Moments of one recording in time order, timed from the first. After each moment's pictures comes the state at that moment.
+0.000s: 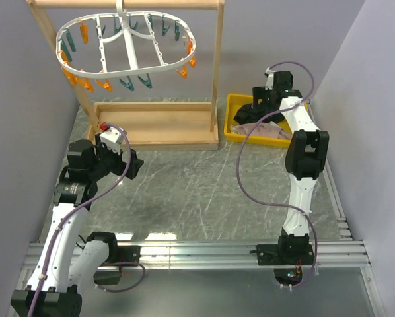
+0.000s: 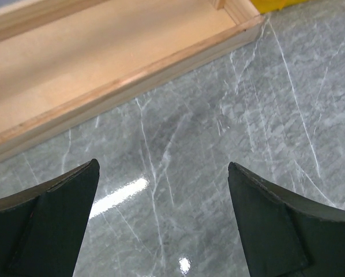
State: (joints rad) left arm -0.06 0.77 0.84 -0.46 0.43 0.13; right arm 0.00 2.26 2.06 -0.57 -0.09 -0.06
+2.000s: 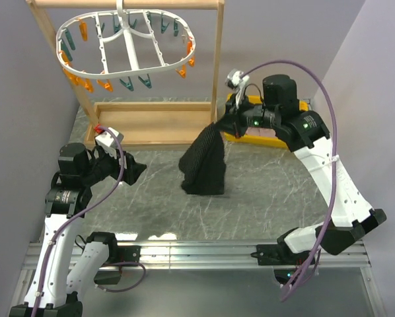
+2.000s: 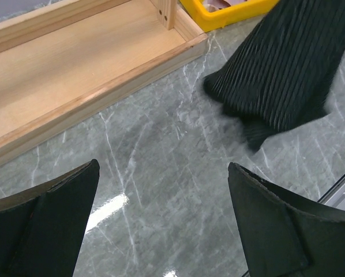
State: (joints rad) left arm -0.06 0.70 0.91 -0.57 0.57 0.10; right arm 0.49 1.40 1.80 -0.82 -0.53 -0.12
